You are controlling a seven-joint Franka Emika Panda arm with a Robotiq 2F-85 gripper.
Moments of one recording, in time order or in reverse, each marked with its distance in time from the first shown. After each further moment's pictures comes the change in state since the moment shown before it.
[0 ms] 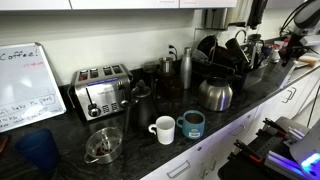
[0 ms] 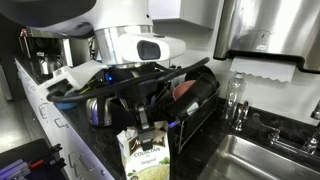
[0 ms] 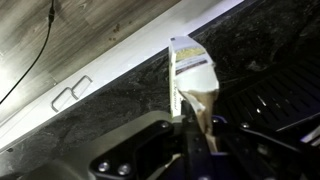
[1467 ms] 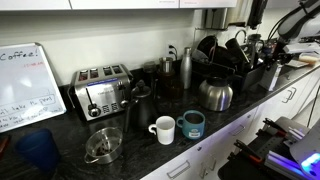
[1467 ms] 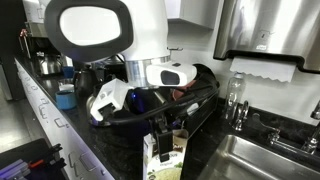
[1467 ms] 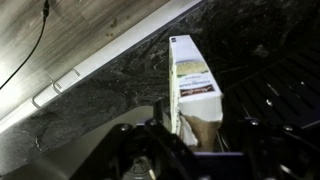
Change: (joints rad) arm 0.057 0.207 0.012 0.049 0.025 0.150 0.057
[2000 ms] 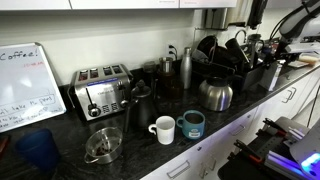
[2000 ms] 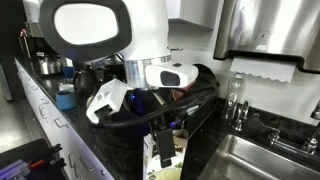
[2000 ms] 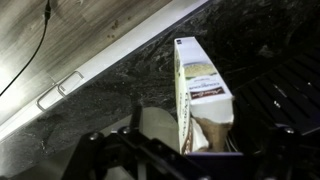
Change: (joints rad) arm -0.007 -0.007 -0.012 0.000 0.000 -0.006 -0.005
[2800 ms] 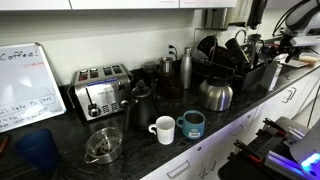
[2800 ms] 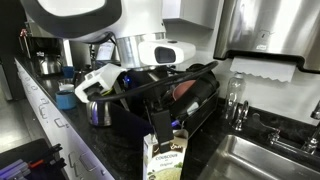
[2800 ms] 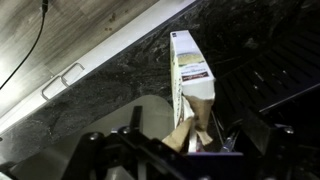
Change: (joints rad) arm 0.000 -0.113 0.003 -0.003 -0.001 -0.072 -0.005
